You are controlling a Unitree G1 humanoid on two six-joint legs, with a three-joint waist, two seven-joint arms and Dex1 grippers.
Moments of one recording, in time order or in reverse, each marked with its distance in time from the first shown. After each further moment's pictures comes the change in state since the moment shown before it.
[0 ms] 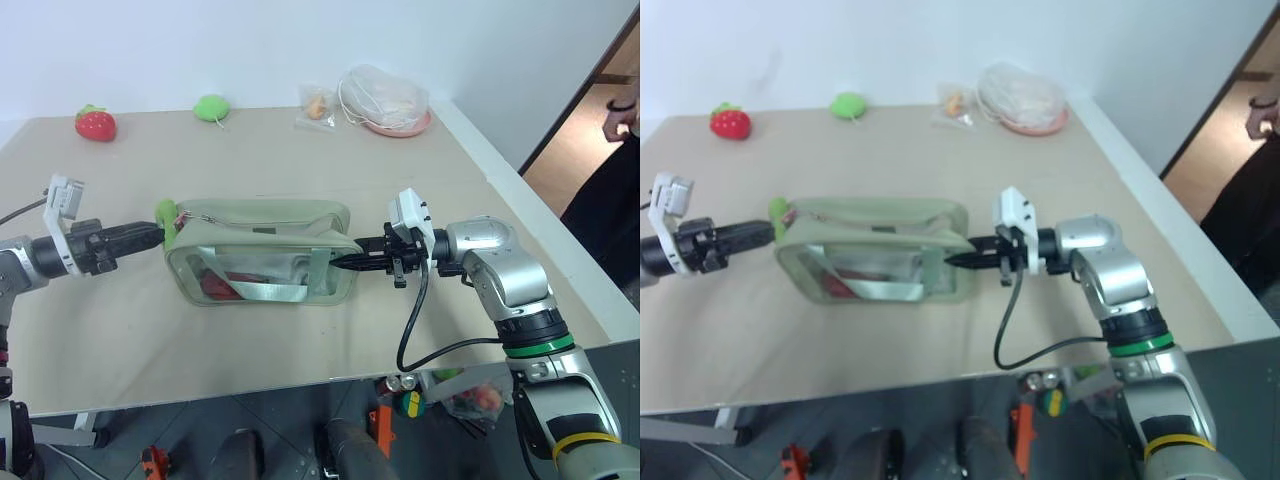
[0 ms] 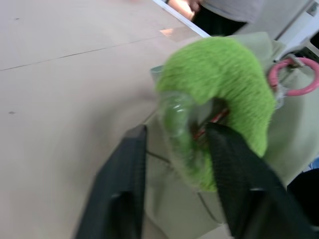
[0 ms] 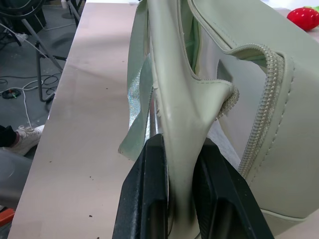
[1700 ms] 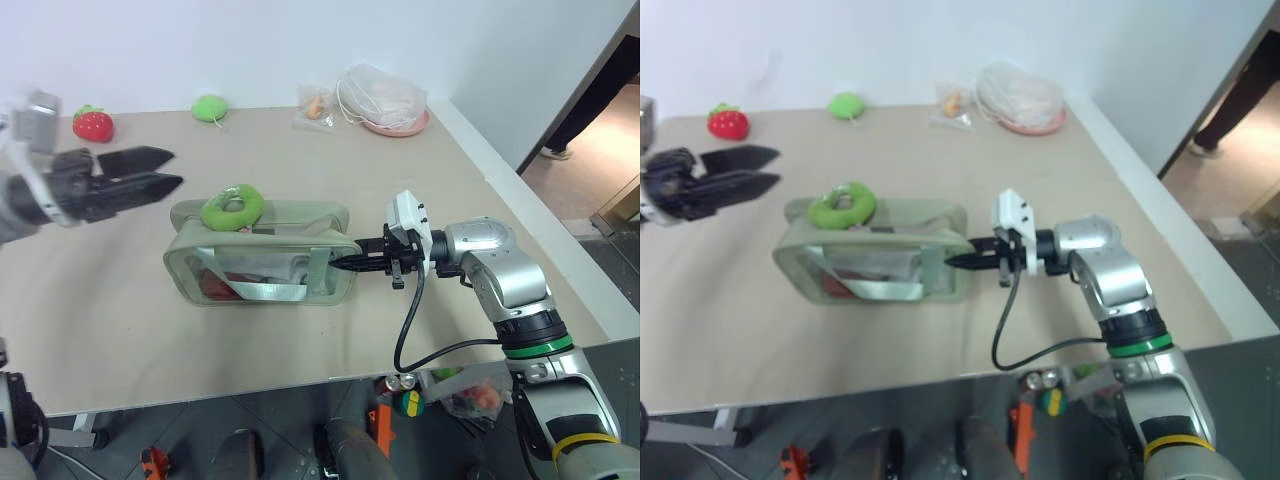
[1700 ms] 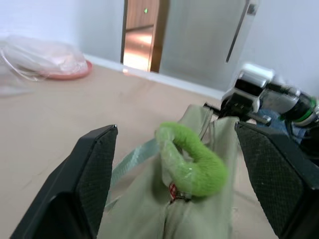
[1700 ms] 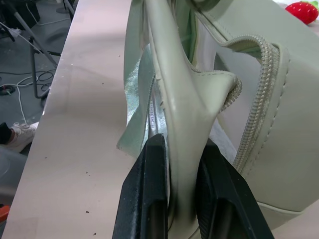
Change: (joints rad) left arm -0.117 0.064 0.115 -0.208 -0.151 0.041 0.000; right arm 0.003 0.003 0.007 -0.002 -0.018 -0.004 -0.006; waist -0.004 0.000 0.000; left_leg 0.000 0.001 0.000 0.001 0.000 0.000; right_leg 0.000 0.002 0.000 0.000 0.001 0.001
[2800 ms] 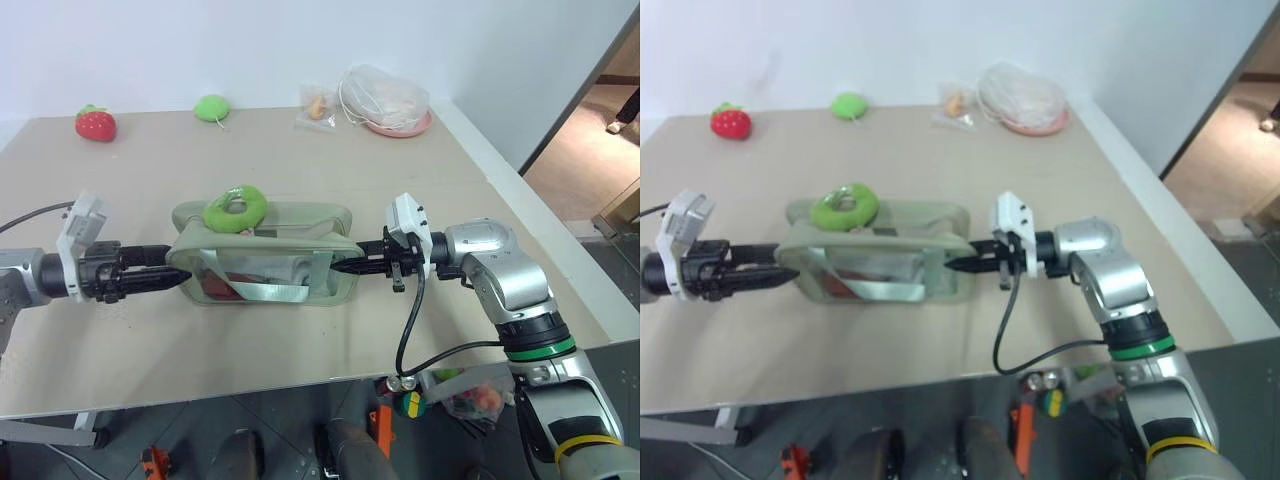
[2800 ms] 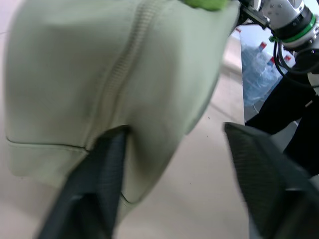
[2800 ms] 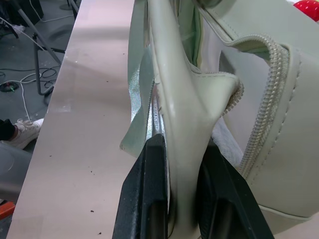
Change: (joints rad) left arm 0.294 -0.027 -0.141 -0.068 0.107 -0.095 -0.083; right arm 0.013 -0.012 0.005 -0.032 0.002 0.018 -0.004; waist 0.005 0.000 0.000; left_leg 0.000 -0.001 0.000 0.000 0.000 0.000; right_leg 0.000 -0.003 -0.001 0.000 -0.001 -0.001
